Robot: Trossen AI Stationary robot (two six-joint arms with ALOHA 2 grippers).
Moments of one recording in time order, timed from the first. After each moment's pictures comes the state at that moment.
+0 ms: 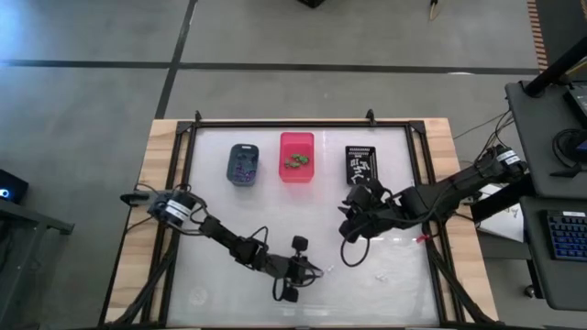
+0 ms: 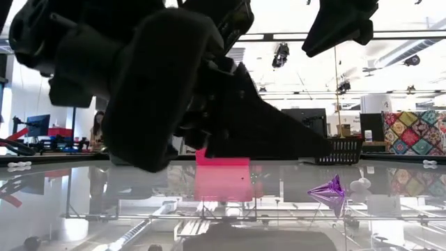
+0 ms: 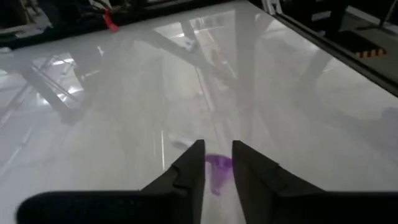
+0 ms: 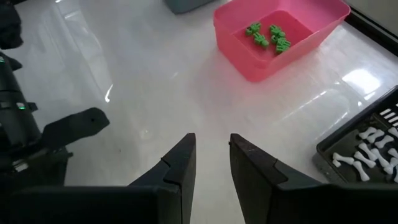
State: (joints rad) left arm -0.48 2.19 1.07 0.76 -0.30 0.01; right arm 0.39 1.35 1.07 -0.72 0.58 0.81
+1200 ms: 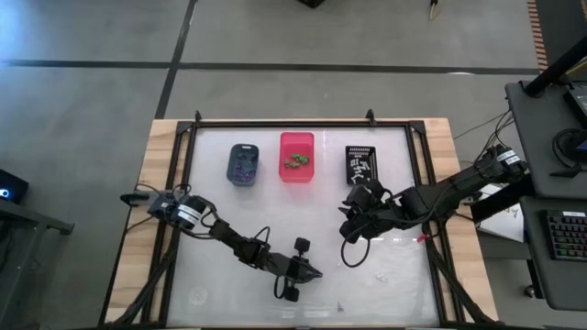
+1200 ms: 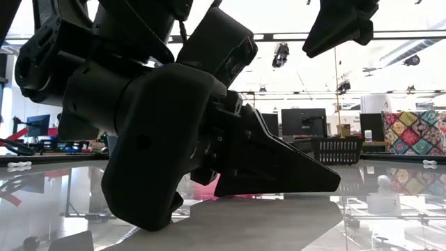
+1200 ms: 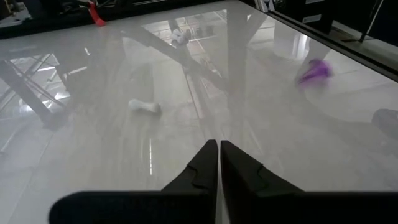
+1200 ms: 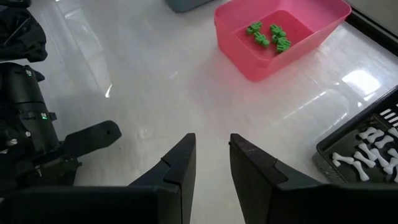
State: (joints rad) left arm -0.44 2.30 1.07 0.90 -0.24 0.01; right arm 0.39 1.35 1.07 -0.72 0.58 0.81
